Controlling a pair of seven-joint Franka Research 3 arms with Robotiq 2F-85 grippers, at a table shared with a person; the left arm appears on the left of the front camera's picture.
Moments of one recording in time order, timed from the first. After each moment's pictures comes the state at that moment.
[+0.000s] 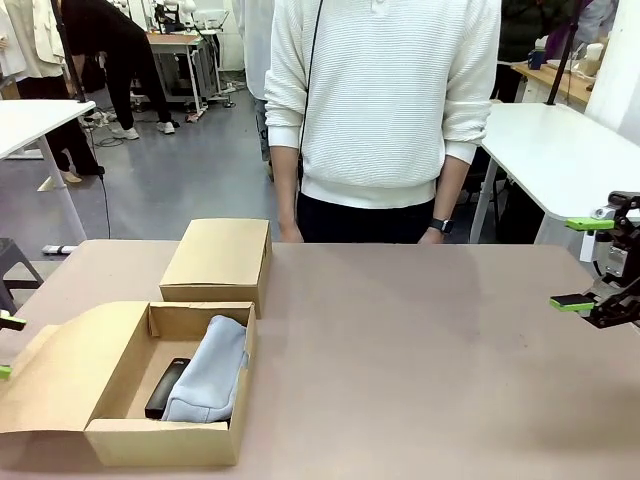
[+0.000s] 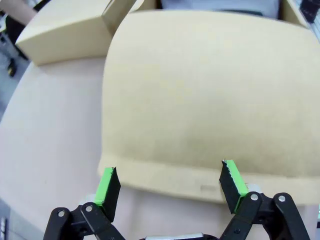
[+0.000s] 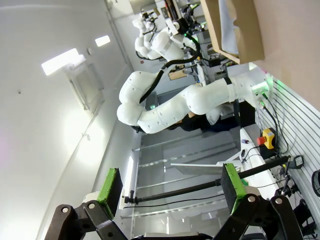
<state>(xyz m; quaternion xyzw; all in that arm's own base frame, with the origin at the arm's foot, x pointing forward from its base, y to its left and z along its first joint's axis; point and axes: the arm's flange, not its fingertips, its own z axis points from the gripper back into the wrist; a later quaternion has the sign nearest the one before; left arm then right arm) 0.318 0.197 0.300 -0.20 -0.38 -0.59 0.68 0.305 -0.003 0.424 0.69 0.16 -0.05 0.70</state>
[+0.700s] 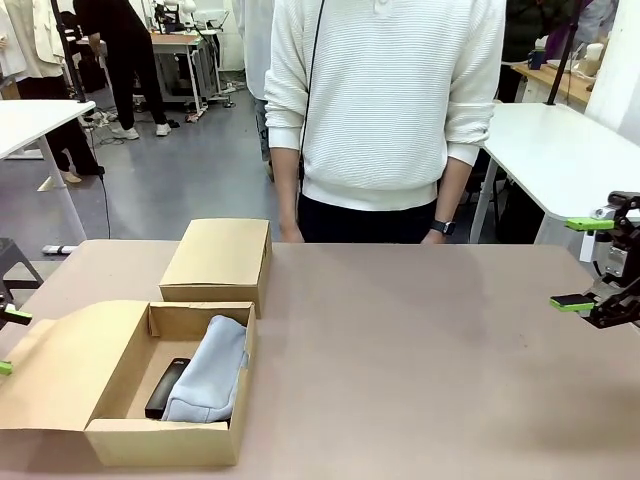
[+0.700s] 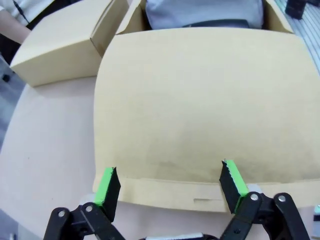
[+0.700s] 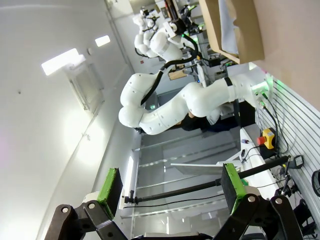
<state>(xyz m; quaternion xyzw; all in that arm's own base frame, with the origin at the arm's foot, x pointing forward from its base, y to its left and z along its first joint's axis) 0.316 0.192 0.314 -0.20 -0.39 -0.62 0.65 0.305 -0.003 0.424 0.69 0.16 -0.05 0.70</state>
